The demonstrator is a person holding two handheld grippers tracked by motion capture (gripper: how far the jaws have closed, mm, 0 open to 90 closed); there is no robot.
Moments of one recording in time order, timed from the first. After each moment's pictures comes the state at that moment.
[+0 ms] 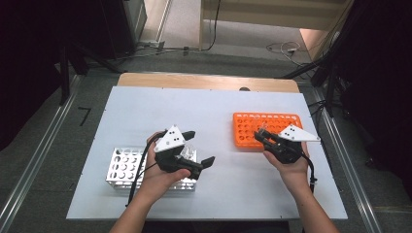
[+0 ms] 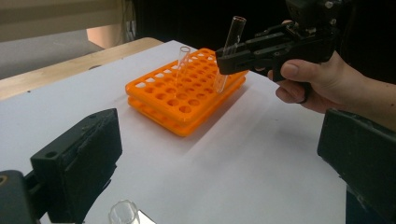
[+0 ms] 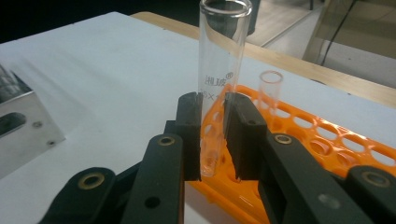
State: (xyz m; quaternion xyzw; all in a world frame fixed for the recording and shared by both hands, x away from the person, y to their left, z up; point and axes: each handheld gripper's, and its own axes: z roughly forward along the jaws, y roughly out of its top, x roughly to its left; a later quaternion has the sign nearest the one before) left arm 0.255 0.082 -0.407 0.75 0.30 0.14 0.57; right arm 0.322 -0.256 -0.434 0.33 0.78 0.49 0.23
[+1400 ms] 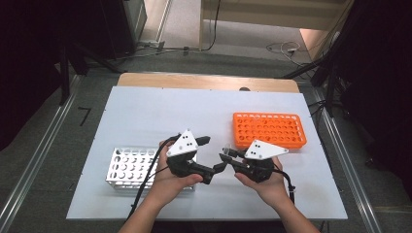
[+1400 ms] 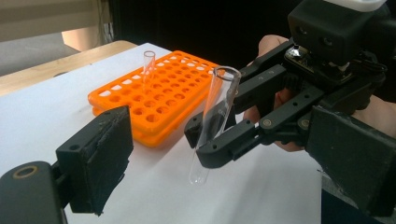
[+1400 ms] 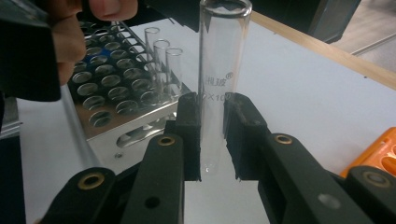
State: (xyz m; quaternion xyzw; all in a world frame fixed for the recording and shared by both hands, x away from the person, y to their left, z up) left arm 0.250 0.055 -0.406 0.76 0.27 0.11 0.58; right arm 0.271 -0.178 -0.425 0.21 0.83 0.50 0.15
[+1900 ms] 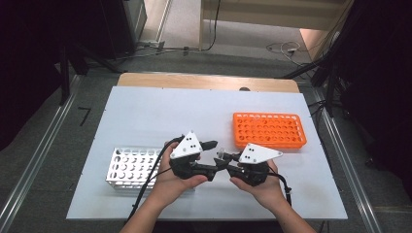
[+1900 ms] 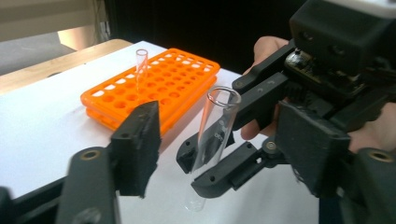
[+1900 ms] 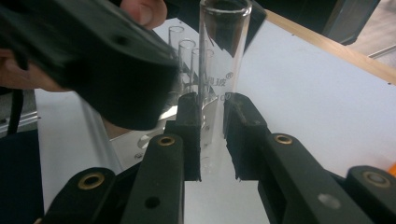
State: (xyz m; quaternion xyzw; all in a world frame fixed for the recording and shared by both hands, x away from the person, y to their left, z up) left arm 0.247 0.048 -0.407 0.77 0.26 0.12 0.57; right arm 0.262 -0.167 -0.426 0.19 0.84 0.50 0.14
